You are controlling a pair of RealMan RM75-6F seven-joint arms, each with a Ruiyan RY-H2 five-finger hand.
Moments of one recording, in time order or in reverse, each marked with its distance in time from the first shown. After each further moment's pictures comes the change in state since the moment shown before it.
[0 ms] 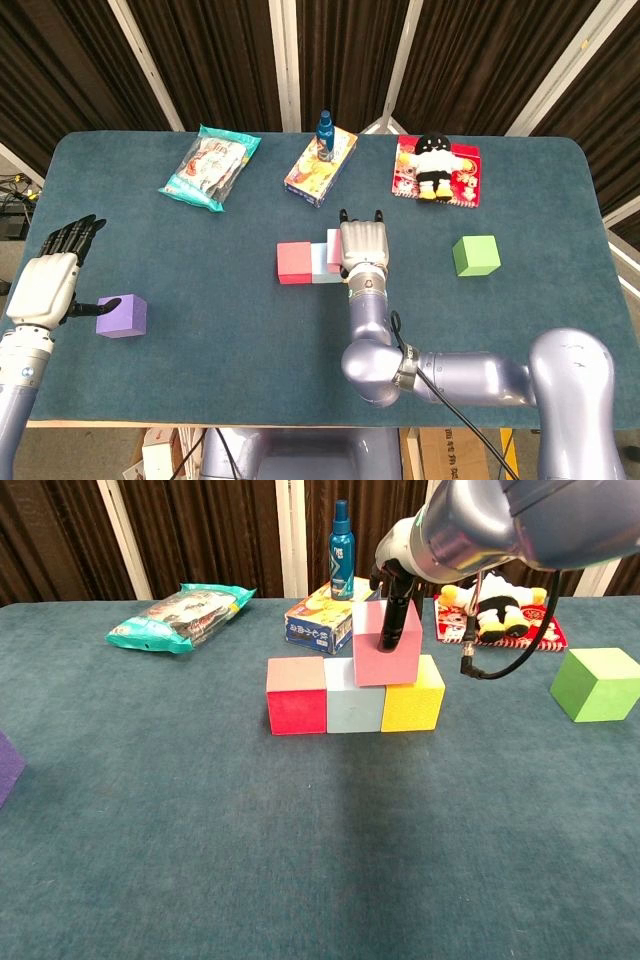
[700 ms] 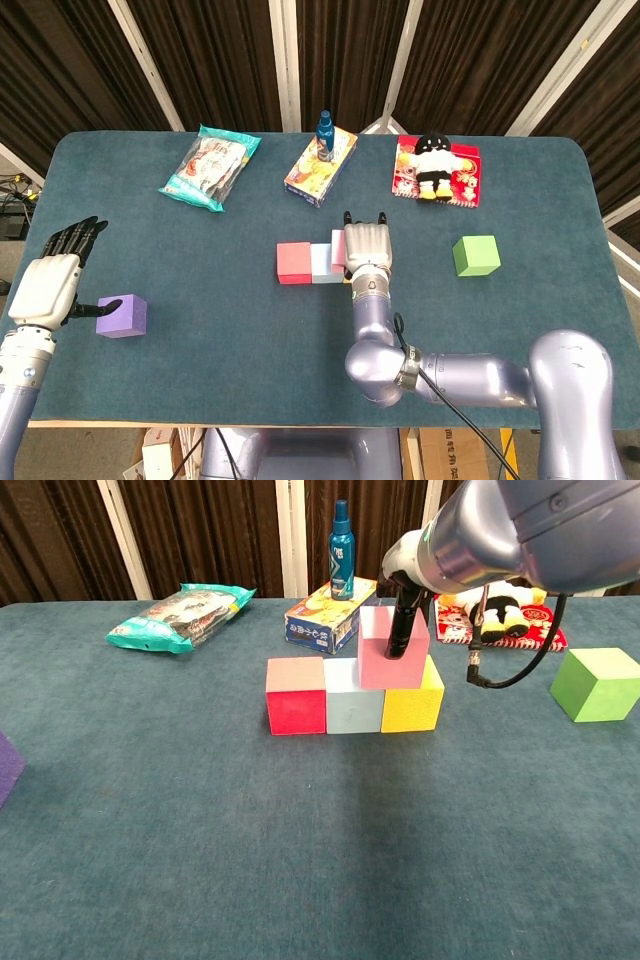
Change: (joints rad) left arm -0.003 -0.004 0.004 0.001 -0.002 -0.003 0.011; right arm -0.021 -0.011 -0.017 0.008 -0.021 -0.016 0.004
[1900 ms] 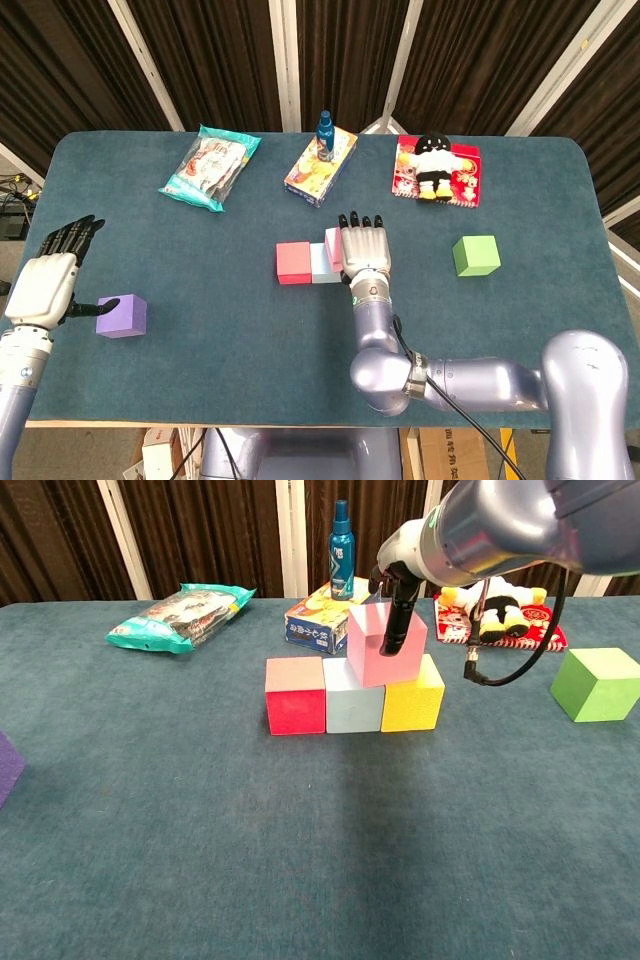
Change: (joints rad) left arm 0.002 0.012 -0.003 -0.006 -0.003 0.001 -0.006; right arm -0.019 0.037 0.016 -0.095 -0.018 0.020 0.028
